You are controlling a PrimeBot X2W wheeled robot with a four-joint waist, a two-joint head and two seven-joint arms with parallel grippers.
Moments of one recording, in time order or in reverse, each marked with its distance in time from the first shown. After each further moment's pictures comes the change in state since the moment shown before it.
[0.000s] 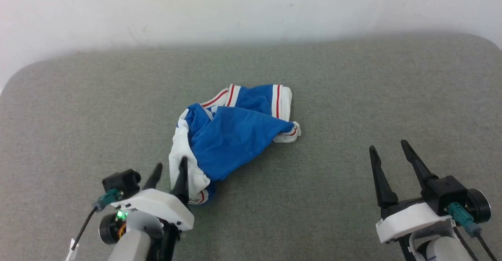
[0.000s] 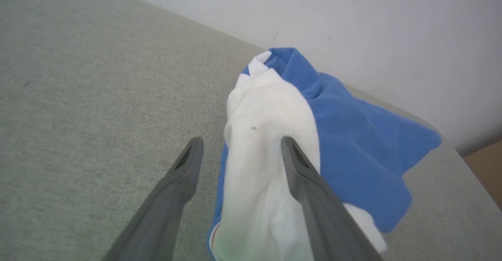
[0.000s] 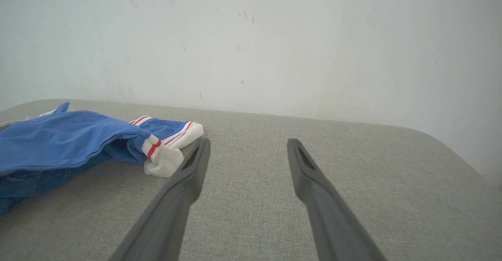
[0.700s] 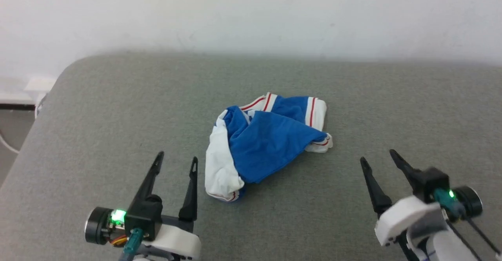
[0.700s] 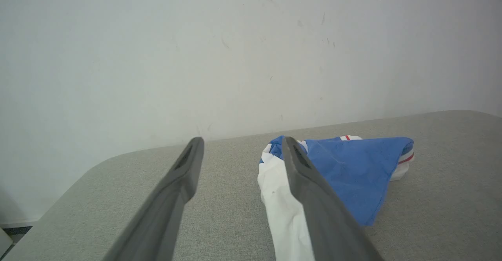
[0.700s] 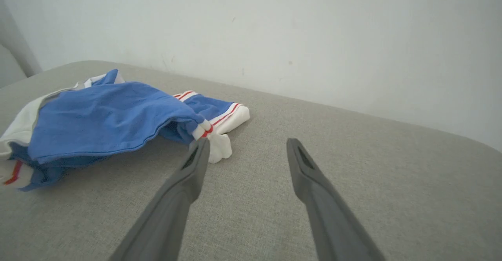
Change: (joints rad) left arm 0.191 0.059 -0.042 -0.402 0.517 0.062 -0.172; right arm -0.011 -0.055 0.051 0.057 0.030 0.000 0.098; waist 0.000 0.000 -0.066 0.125
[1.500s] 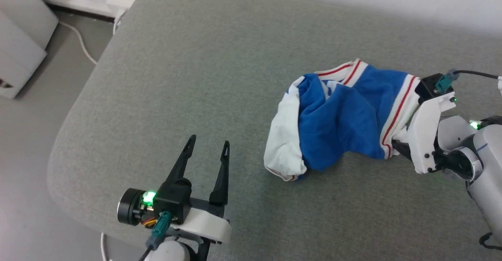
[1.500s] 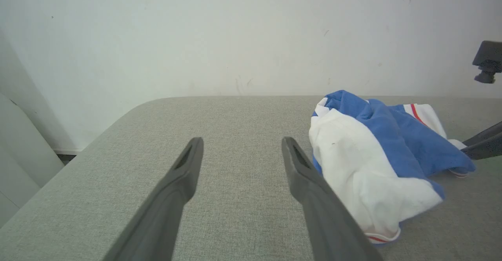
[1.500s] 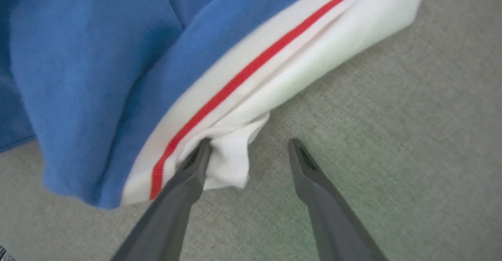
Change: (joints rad) left arm -0.075 -0.123 -0.041 0.037 0.024 -0.032 0.000; right arm -0.558 -0.349 0.361 0.286 0.545 0.000 0.943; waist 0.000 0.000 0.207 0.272
